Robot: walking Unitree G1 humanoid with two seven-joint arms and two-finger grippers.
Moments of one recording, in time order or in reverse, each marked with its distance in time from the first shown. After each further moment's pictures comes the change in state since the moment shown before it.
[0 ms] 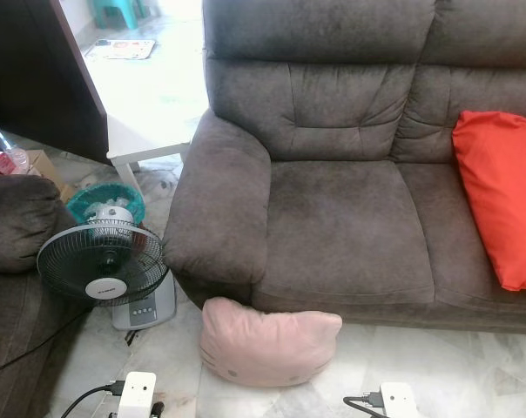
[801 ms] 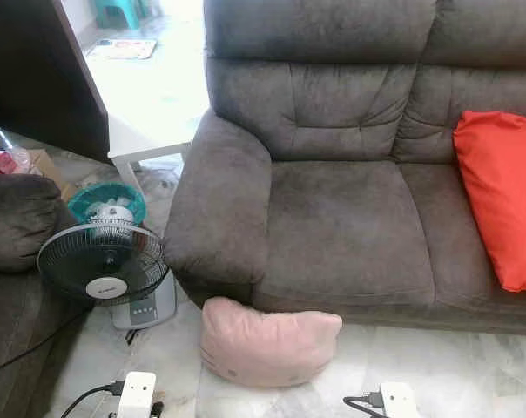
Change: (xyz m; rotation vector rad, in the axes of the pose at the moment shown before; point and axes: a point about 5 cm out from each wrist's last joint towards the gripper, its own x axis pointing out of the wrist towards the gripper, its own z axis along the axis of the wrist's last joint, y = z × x) left arm 0.000 0.000 0.000 -0.001 0.000 0.002; right arm 0.000 0.000 0.000 0.000 0.000 0.001
